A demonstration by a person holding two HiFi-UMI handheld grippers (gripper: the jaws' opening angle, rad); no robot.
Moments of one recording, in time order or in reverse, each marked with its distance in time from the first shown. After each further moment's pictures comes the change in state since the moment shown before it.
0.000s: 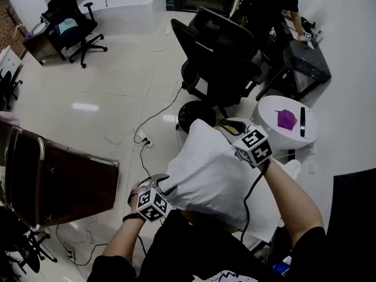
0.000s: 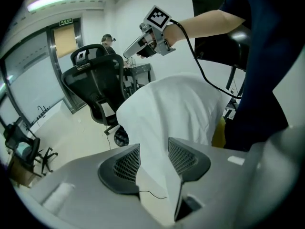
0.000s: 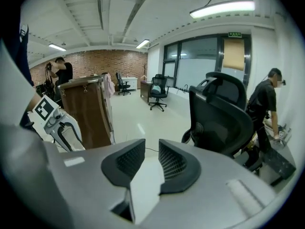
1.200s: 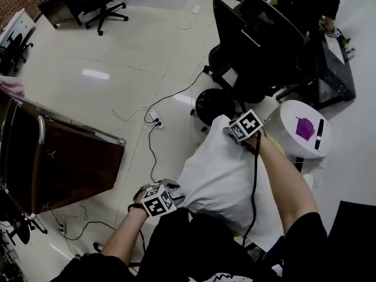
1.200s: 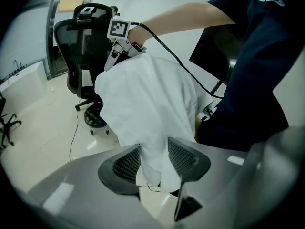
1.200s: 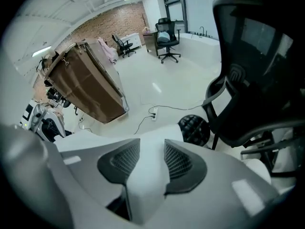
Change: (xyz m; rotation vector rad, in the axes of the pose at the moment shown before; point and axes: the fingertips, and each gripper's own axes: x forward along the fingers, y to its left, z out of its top) left arm 0.030 -0.037 -0.071 -0.202 0.054 -0.350; right arm 0.187 0.008 -0.120 0.096 0.577 0.246
